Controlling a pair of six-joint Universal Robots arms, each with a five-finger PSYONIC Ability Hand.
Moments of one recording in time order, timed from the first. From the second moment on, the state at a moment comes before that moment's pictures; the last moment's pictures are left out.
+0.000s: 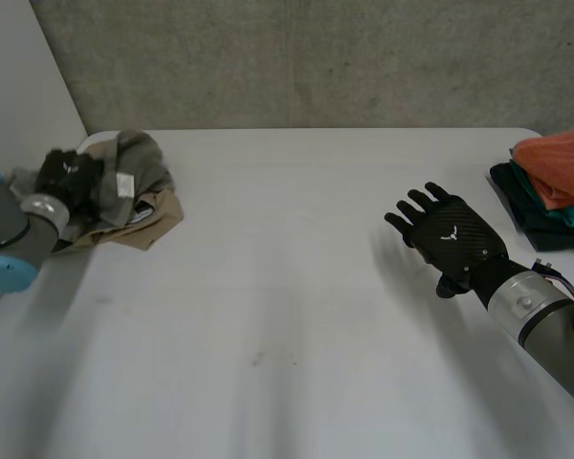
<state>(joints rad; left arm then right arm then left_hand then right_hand) 4.73 -2.54 -0.92 3.42 -1.28 3.73 1.73 -1.26 1.89 -0.46 1.03 2.36 0.91 1.15 1.15 1.18 0.91 0.23 0.22 0.22 0.21 0.05</state>
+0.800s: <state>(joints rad) 3.99 -2.26 -1.20 3.49 -1.29 3.26 1.65 -1.30 1.81 -0.42 1.21 2.59 0.22 0.24 0.24 0.23 0.06 0.23 0.22 0.22 0.21 0.05</state>
